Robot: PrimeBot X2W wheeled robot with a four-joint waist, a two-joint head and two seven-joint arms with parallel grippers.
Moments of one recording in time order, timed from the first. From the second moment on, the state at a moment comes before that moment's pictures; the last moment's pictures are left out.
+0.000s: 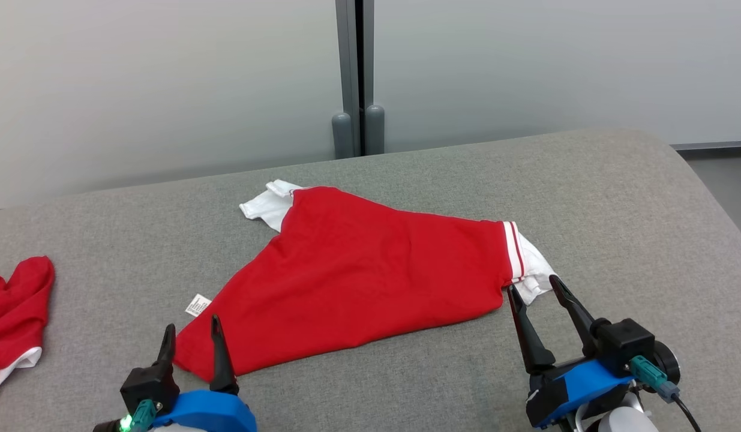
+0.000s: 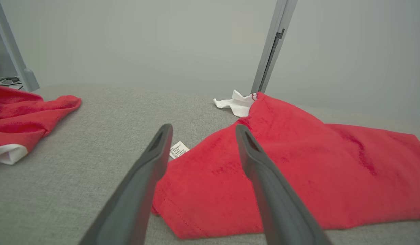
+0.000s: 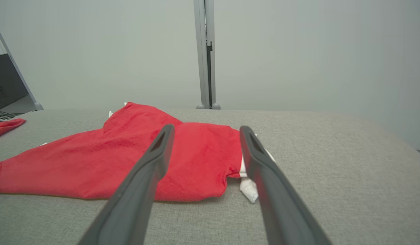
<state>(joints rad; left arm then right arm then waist) -0.08 0.05 -0.11 0.43 -0.27 0.10 -0.26 -0.16 -0.05 0.12 0.35 0.11 0.13 -0.26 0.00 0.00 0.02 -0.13</state>
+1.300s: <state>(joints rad) -0.16 0.05 0.01 0.60 -0.44 0.17 -0.26 -0.18 -0.07 0.13 0.35 0.12 0.13 -0.26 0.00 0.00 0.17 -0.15</state>
